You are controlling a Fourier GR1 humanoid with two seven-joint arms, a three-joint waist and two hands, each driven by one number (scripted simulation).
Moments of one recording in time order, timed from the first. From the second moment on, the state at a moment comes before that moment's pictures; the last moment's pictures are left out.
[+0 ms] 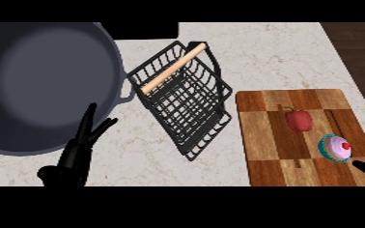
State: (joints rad) left arm 0.16 0.27 -0.30 -1.66 0.13 0.35 -0.05; right arm 0.36 -0.62 -0.18 -1.84 0.17 -0.41 0.14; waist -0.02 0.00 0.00
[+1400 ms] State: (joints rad) left arm 0.09 0.22 -0.33 -1.58 0.09 0.36 -0.02; right arm 0.03 -0.48 0.26 -1.88 1.00 -0.07 1.08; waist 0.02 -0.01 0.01
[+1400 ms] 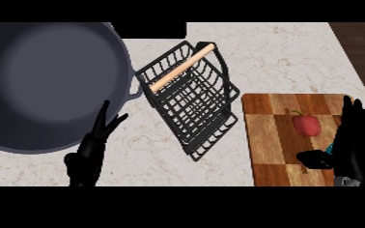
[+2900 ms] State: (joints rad) left arm 0.08 0.21 -0.21 -1.42 0.07 0.31 0.03; right arm -0.17 -0.22 0.09 -1.56 1.05 0.18 1.05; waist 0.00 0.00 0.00
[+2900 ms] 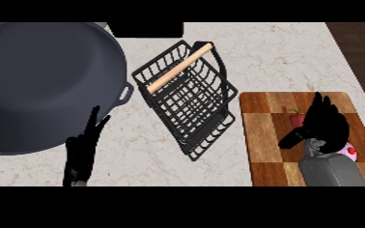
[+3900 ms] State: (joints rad) left arm 0.07 0.15 -0.15 -1.40 0.00 0.26 0.03; right arm -0.22 -0.22 0.00 -1.34 1.10 0.11 0.87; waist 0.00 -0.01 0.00
